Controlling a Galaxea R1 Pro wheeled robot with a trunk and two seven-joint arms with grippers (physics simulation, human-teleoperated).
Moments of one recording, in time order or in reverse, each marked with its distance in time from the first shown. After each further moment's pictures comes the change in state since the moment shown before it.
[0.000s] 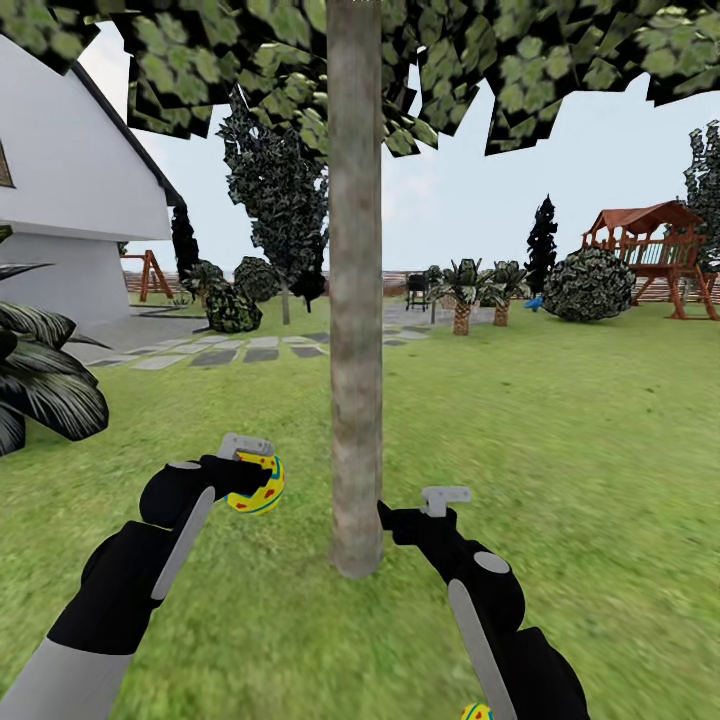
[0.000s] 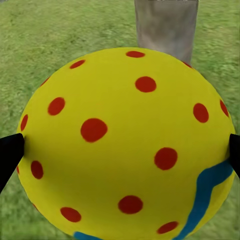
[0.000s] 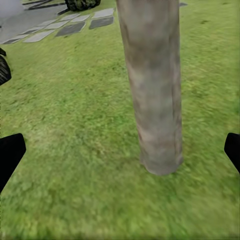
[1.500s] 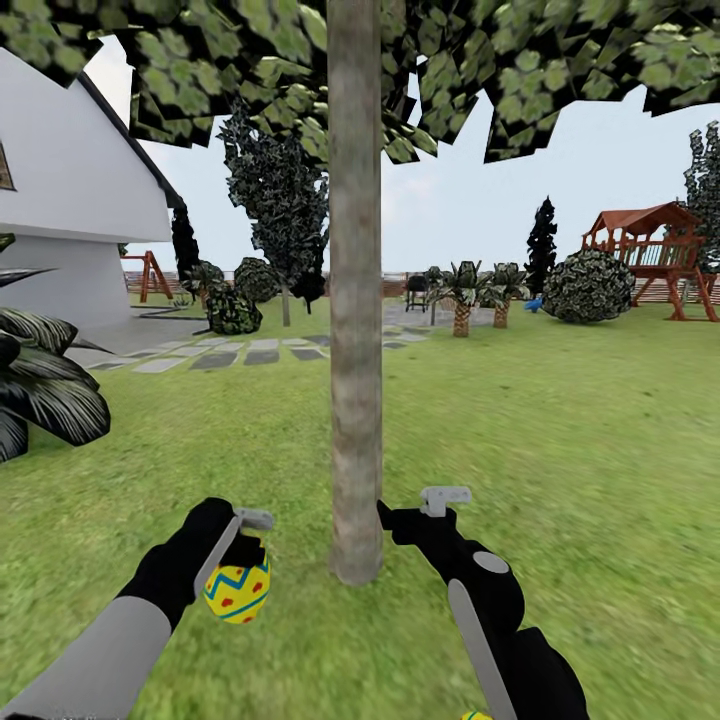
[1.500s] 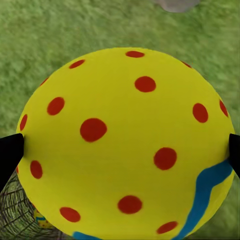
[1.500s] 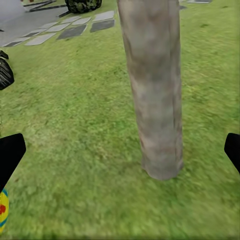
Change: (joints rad) left arm -0.111 -0.055 0.003 0.710 0.005 0.000 0.003; right arm 0.000 0.001 0.001 0.000 0.000 -0.003 0.000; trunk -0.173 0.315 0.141
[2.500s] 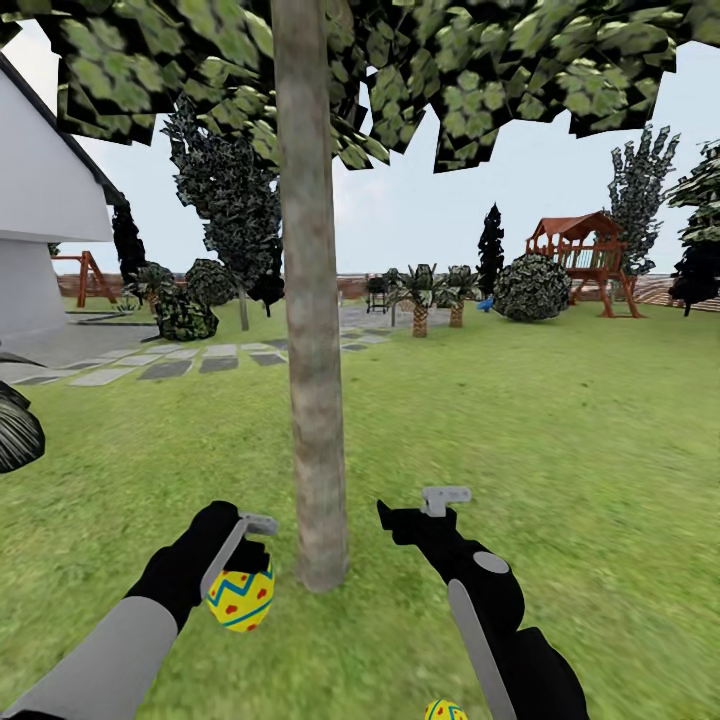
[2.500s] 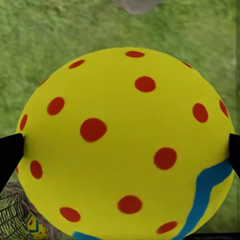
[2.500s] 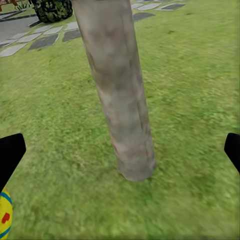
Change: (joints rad) left arm -0.003 -0.019 -0.002 0.034 -0.003 0.000 -0.001; right arm 0.000 0.000 0.001 0.000 0.001 0.000 -0.003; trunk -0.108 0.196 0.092
